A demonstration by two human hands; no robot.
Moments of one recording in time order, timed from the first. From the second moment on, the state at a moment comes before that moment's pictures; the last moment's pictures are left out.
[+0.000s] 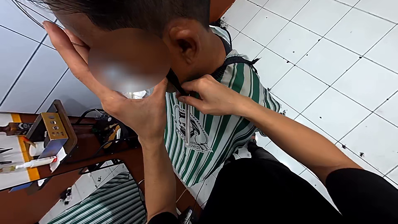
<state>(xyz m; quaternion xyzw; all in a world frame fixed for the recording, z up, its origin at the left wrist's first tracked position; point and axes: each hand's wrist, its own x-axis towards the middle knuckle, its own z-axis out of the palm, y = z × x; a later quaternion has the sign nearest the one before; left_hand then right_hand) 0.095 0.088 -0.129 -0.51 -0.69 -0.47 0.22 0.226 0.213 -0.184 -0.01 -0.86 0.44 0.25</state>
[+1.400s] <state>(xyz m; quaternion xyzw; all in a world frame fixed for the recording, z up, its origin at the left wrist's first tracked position) 0.092 0.090 -0.131 -0.52 -0.66 -0.49 0.22 0.227 0.210 -0.180 -0.02 -0.85 0.47 0.25</state>
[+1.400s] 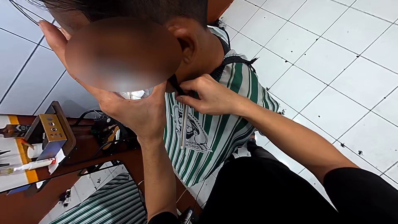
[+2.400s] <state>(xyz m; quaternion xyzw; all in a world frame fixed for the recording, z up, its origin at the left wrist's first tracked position) 0.086 0.083 -0.136 -0.54 -0.68 -0.44 0.23 0.232 0.199 -0.197 -0.03 -0.86 0.44 0.25</state>
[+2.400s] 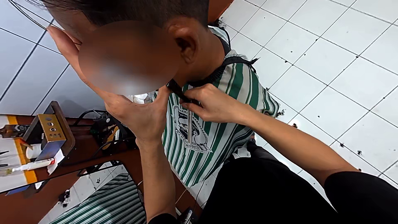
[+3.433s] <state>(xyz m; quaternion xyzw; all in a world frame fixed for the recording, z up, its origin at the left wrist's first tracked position) 0.085 0.083 -0.140 -0.53 -0.68 -0.45 0.22 0.222 0.206 -0.193 -0.04 -0.85 0.45 0.27</state>
